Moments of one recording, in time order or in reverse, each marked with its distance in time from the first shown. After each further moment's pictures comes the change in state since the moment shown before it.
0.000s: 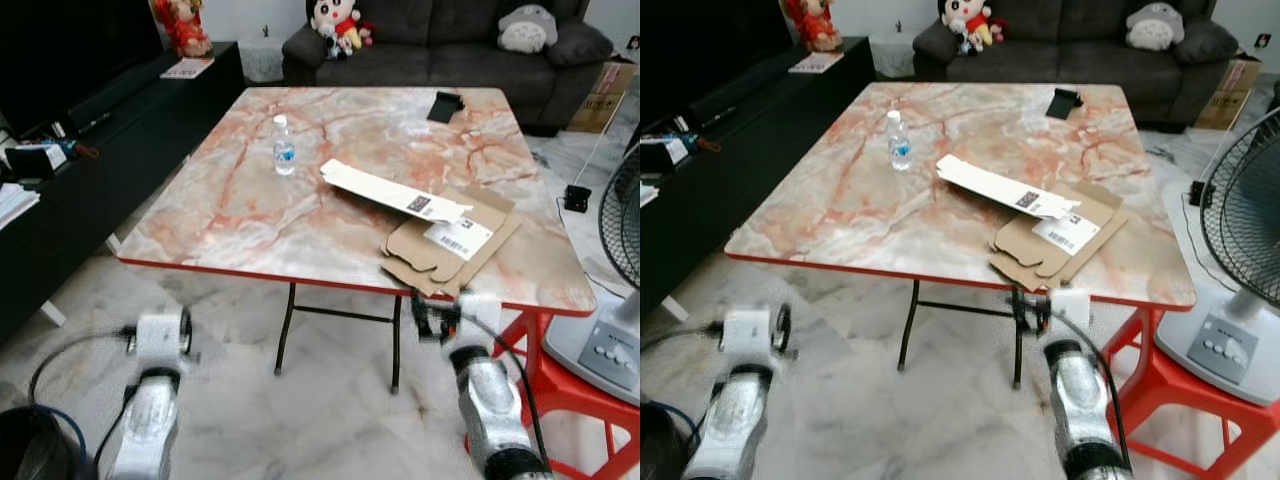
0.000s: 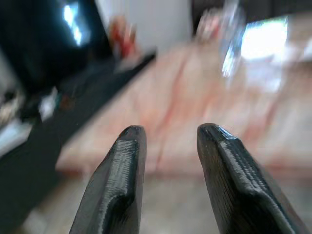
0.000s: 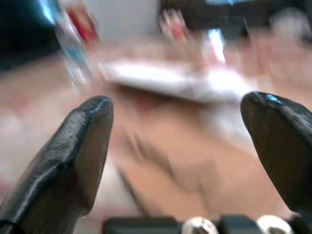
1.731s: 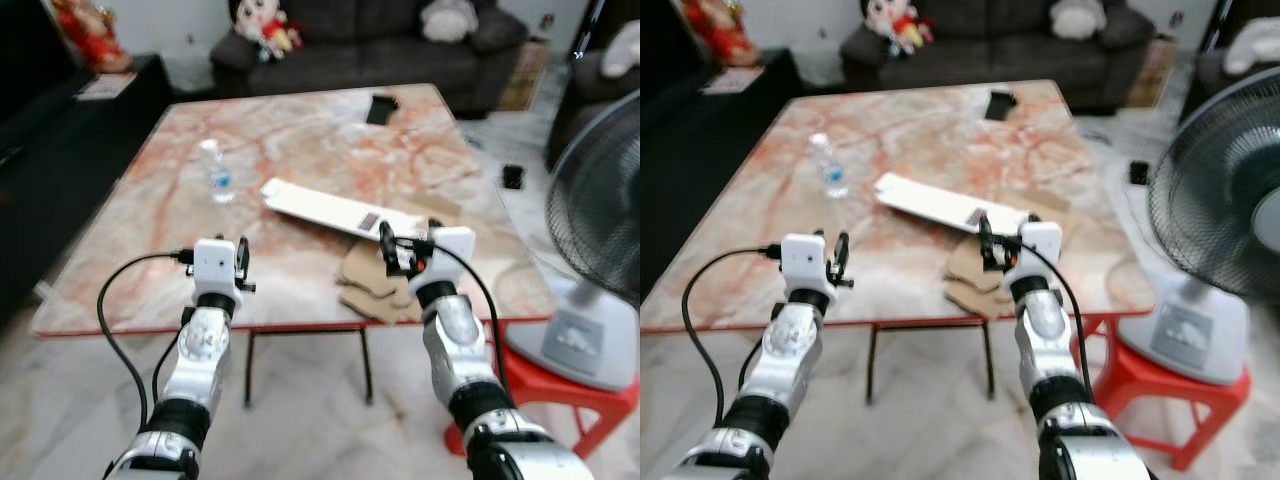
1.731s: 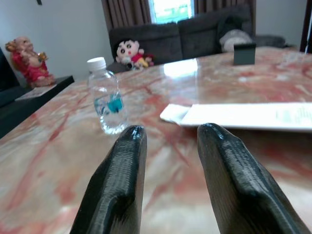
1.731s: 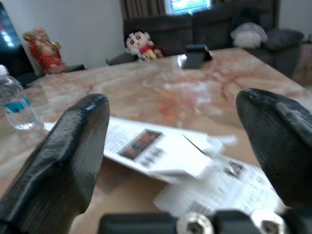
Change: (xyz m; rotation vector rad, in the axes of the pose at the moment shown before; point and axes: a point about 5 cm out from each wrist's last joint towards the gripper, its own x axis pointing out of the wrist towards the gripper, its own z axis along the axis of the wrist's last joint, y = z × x) left arm 0.017 -0.027 0.012 -0.050 0.007 -0.073; right arm 0.020 0.042 0.012 0.102 -0.019 0.083
